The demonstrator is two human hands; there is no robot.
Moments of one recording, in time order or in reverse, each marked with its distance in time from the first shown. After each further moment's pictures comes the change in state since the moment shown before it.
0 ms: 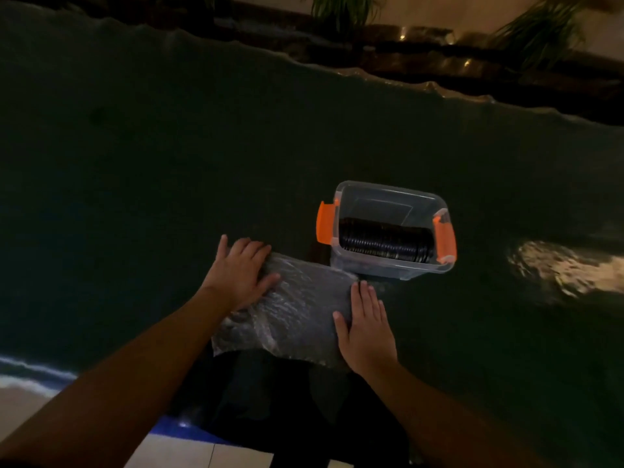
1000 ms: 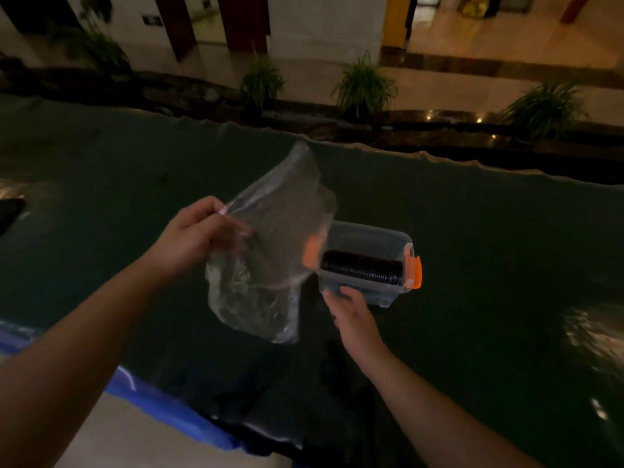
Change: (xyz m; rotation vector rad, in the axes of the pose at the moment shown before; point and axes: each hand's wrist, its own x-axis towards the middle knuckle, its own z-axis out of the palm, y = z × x) left_hand -0.133 0.069 -0.217 -1.321 0.438 -0.082; right_hand -0.053 -0.015 -0.142 1.260 -0.171 0.030
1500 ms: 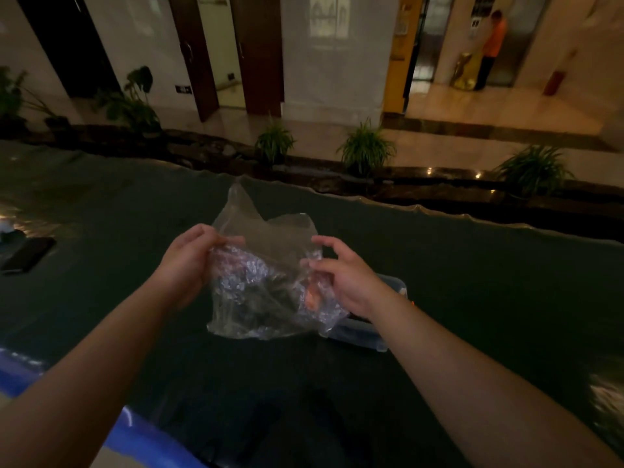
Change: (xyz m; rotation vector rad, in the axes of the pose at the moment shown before) left_hand -0.012 0.030 -0.006 -0.336 0.186 -0.036; right_hand 0.011 -0.161 0.001 0.159 -0.342 -0.141
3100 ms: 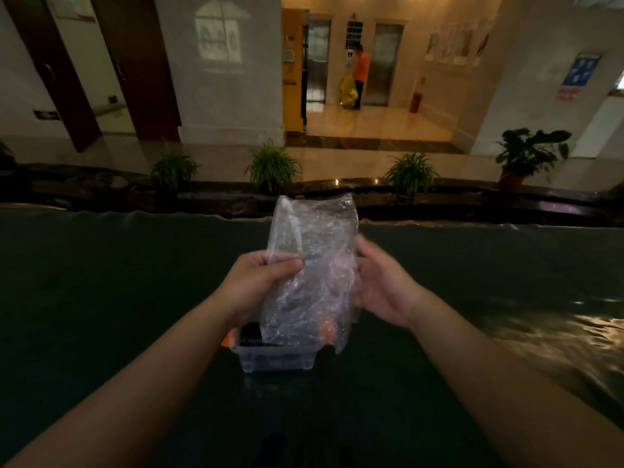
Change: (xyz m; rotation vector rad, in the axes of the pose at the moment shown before) left_hand 0.013 -0.011 0.223 0.128 -0.516 -0.180; right_hand -0.121 -0.069 -0.134 0.048 0.075 -0.073
